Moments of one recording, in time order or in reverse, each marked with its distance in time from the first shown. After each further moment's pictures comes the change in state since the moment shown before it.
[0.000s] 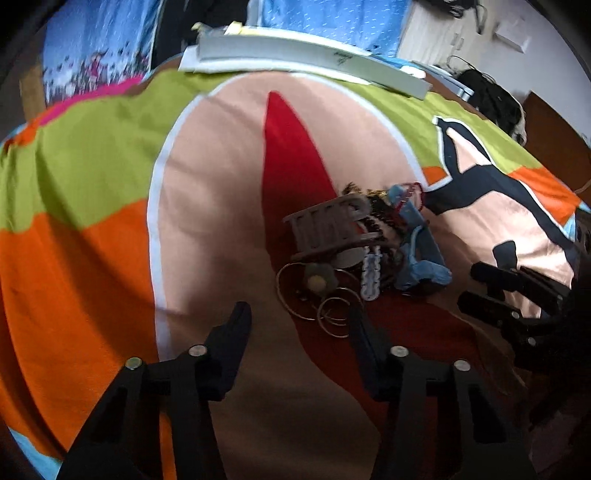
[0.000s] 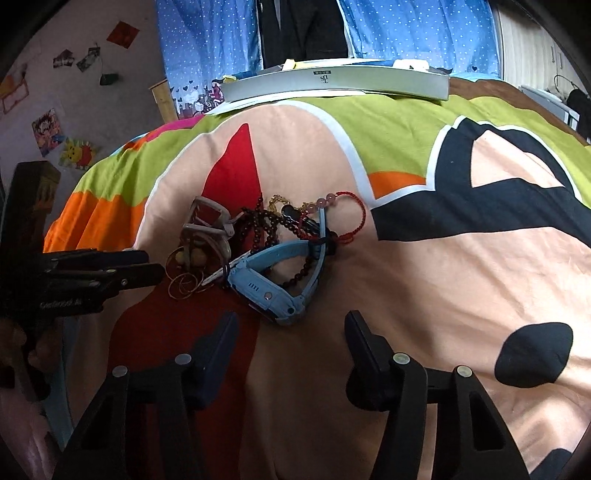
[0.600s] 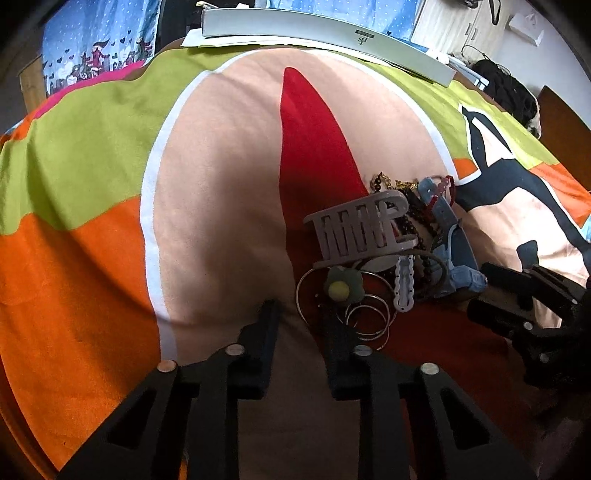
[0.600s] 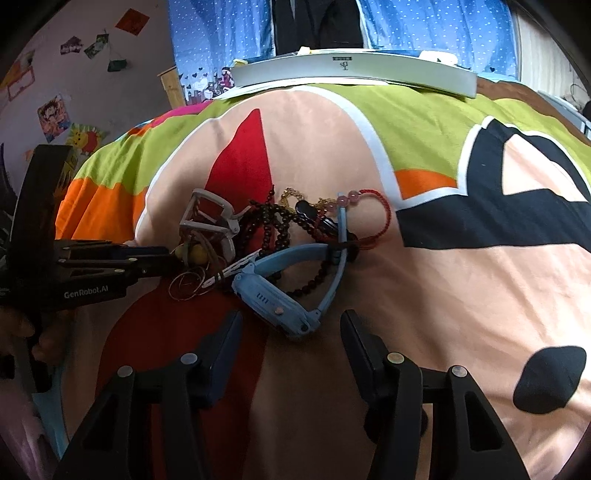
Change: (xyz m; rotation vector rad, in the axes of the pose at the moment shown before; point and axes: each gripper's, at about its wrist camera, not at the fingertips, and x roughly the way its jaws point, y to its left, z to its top) left arm 0.020 0.015 0.006 0.002 0.037 0.037; right arm 0.026 0.007 0.010 -0.048 0.033 0.021
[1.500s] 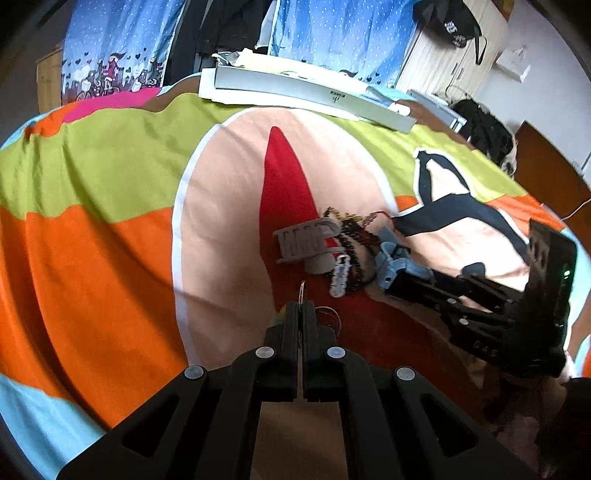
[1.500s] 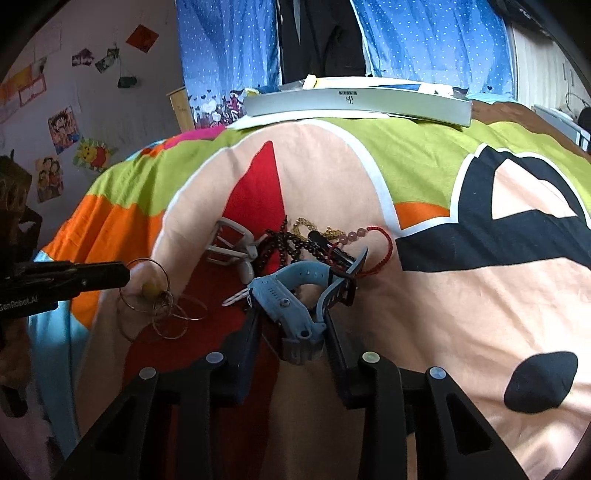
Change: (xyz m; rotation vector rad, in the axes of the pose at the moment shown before) left arm -0.084 -0.026 -0.026 -0.071 -0.133 -0.083; right arm -0.028 0.008 -0.001 0.006 -0.102 0.022
